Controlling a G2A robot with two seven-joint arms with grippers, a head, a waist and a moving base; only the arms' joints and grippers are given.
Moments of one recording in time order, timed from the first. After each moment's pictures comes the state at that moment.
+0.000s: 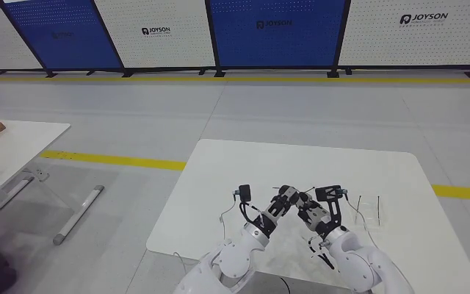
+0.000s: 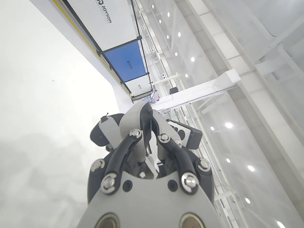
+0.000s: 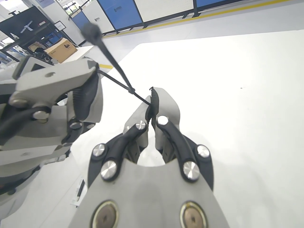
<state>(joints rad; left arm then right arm) 1.47 -1.37 -0.96 -1.65 -0.01 -0.20 0.10 -1.43 -1.25 1.11 -1.71 -0.86 -0.08 0.35</state>
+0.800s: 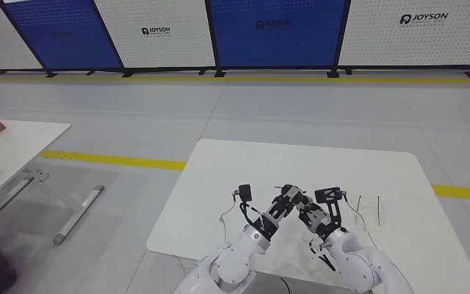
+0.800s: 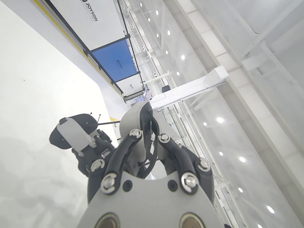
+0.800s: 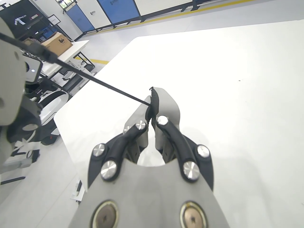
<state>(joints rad) 1.51 -1.37 -0.96 -1.73 0.01 -0.22 0.10 -1.44 -1.25 1.12 -1.70 -0.87 -0.09 0.37</state>
